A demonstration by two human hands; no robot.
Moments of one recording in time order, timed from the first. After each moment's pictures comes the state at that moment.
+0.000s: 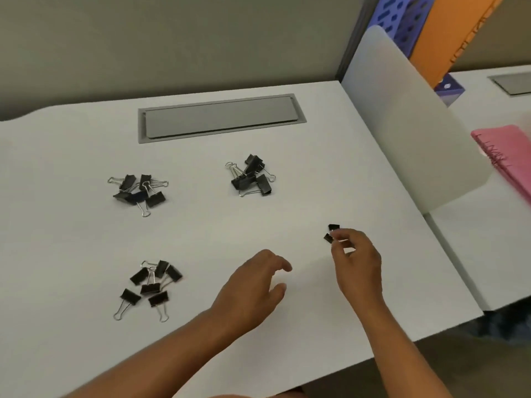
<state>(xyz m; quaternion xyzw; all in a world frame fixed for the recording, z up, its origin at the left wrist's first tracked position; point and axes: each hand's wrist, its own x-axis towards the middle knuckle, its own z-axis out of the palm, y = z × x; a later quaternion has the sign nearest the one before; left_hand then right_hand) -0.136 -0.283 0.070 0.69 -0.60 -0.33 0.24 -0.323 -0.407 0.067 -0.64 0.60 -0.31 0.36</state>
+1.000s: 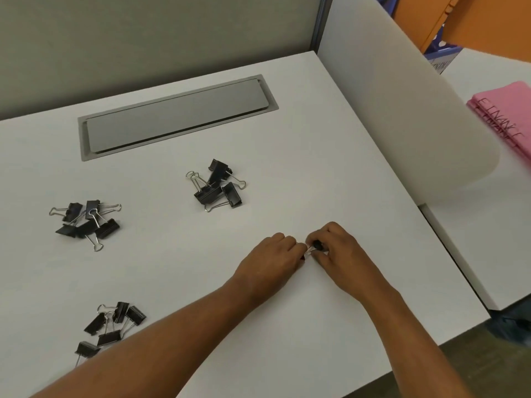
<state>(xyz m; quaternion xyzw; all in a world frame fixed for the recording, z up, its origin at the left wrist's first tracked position) -0.162 -0.419 -0.002 0.57 -0.80 -0.10 0.18 -0.354 -0.492 0.031 -0.82 0.46 -0.07 0.33</state>
